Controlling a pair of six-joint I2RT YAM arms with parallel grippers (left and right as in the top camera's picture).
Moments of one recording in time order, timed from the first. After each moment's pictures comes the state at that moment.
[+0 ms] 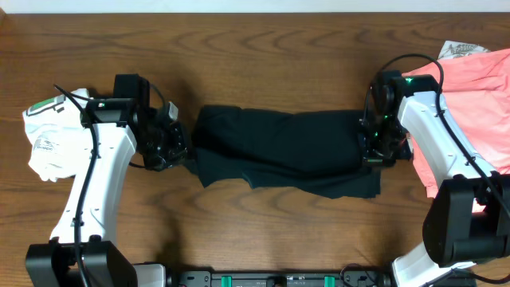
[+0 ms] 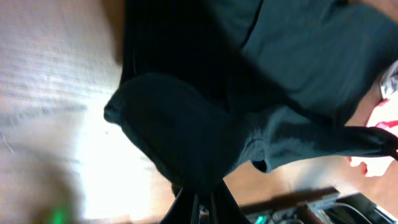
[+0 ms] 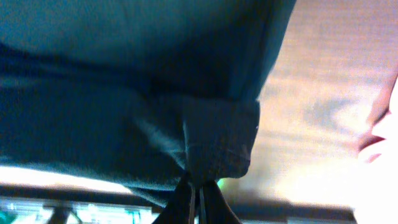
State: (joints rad) left arm 0.02 1.51 1.22 -1.21 0.46 -0.29; right arm 0.10 1.77 1.33 -1.36 -0.05 0.10
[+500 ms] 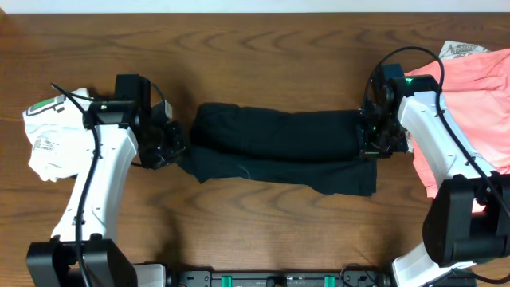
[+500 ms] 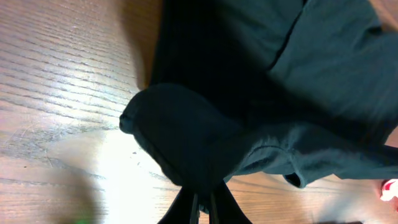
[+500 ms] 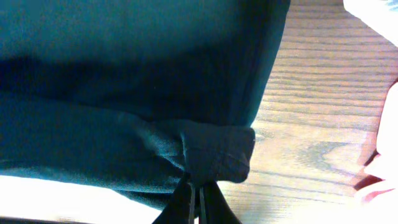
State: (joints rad) left arm 0.02 1.51 1.18 -1.13 0.35 -0.33; right arm 0.10 1.77 1.33 -1.25 -0.06 0.10
